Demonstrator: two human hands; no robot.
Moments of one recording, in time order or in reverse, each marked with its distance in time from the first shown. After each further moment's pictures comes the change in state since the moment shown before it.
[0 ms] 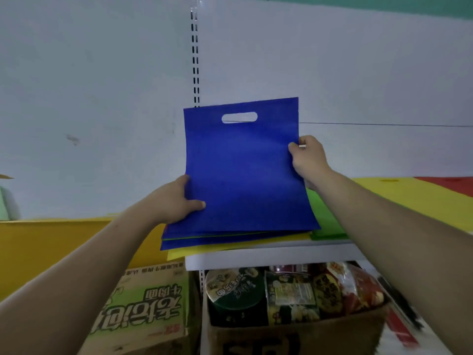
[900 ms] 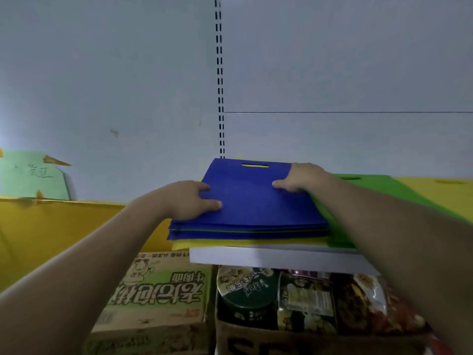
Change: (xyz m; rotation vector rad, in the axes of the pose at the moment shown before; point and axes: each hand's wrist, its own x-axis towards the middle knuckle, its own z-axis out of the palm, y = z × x) left_hand -0.005 0.010 0.006 0.328 -0.105 -0.102; right_hand 0.007 0.028 0.038 -1.243 -0.598 -0.077
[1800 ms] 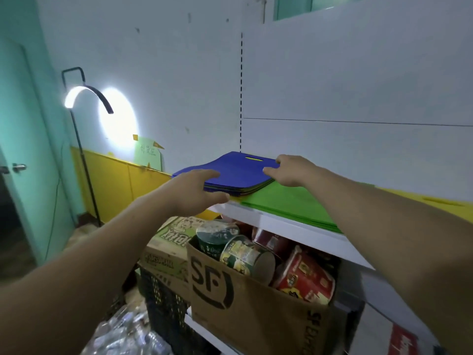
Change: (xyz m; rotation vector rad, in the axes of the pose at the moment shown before) left_hand -0.163 0.236 0.060 -0.041 0.389 -0.311; right_hand -0.072 0.141 -0.029 0.256 0.031 -0.624
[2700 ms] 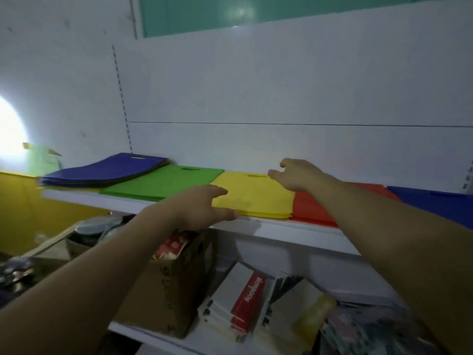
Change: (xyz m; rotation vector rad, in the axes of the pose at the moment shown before) left_hand -0.088 0.328 0.104 0.032 -0.220 0.323; right_hand -0.237 0.312 -0.106 -0.075 0.105 0.239
